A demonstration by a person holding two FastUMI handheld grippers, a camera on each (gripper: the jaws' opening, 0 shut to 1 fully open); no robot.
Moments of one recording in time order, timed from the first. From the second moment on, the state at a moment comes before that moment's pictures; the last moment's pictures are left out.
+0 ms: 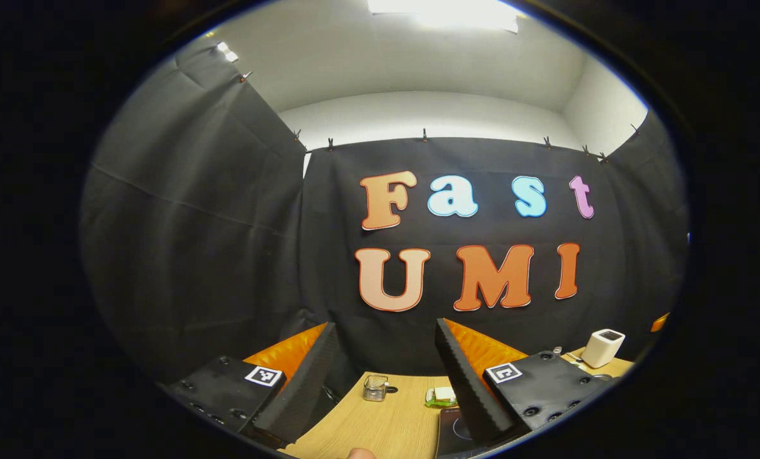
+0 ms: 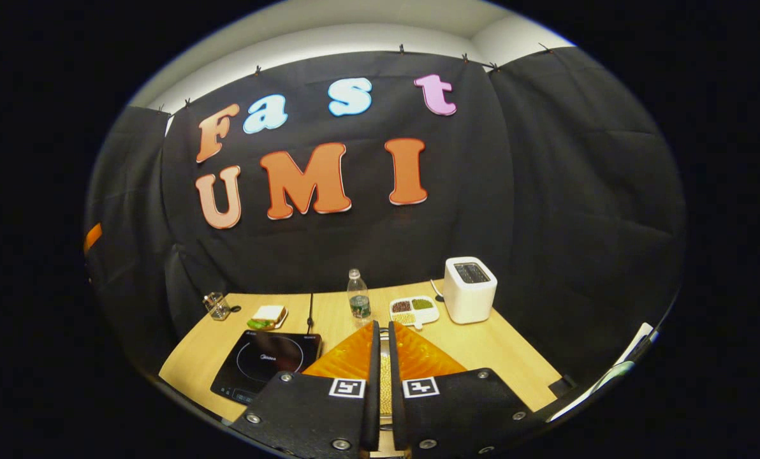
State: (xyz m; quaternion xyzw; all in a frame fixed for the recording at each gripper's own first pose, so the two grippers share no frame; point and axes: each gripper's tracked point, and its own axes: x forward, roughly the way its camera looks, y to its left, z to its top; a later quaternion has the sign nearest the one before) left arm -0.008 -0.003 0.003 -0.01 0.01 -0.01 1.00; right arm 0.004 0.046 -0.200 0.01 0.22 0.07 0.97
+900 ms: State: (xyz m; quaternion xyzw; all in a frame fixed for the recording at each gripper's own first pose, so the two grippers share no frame) left arm -0.009 -0.007 -0.014 0.00 0.05 -0.03 1.00; right arm -0.063 0.094 -0.362 0.01 0.39 0.12 0.91
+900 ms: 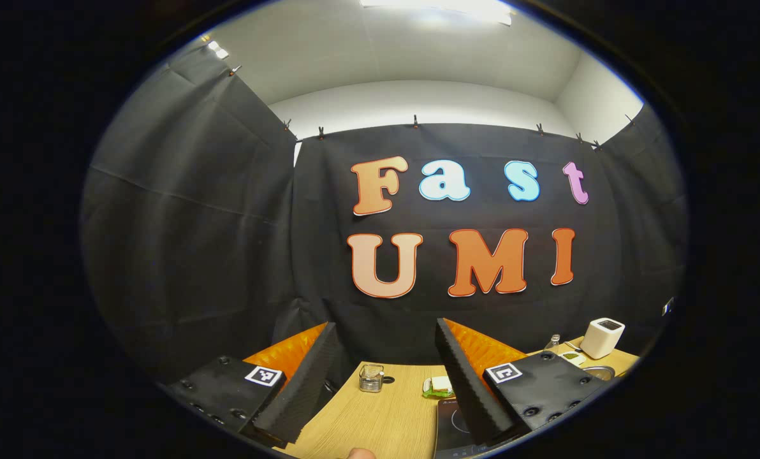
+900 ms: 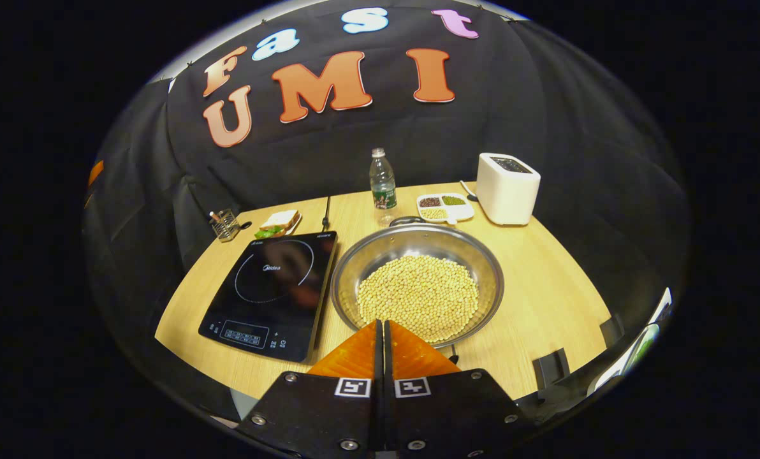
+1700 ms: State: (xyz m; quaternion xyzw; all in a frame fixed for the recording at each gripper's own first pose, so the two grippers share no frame) left arm -0.005 -0.016 -0.024 0.01 0.07 -0.02 1.00; right arm -0.082 0.101 -0.451 0.01 0.47 0.12 0.87
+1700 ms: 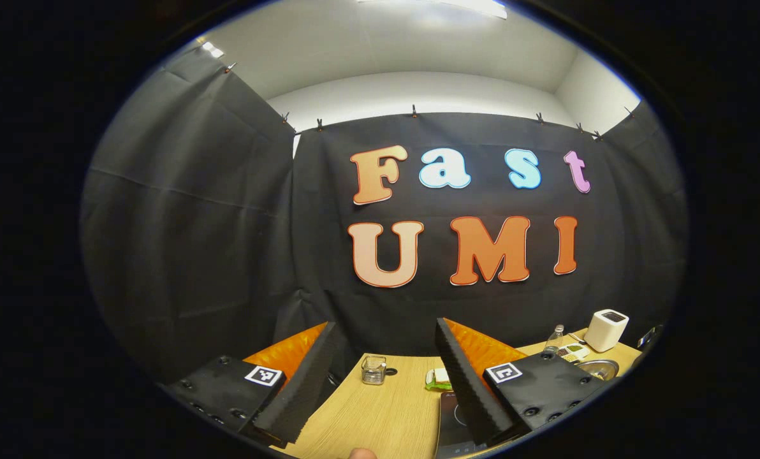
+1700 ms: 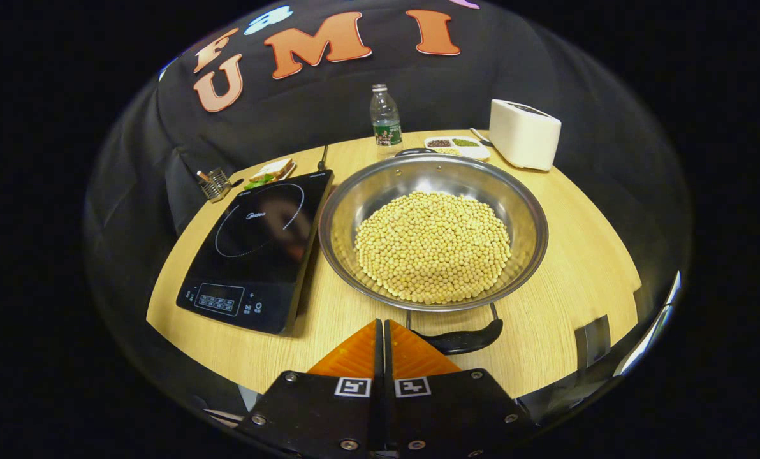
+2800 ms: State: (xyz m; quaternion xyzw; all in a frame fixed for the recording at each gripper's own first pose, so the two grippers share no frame) left arm 0.015 -0.056 -0.033 0.00 0.08 -0.04 1.00; right arm -0.052 0.014 -0.460 0.05 0.47 0.04 0.88
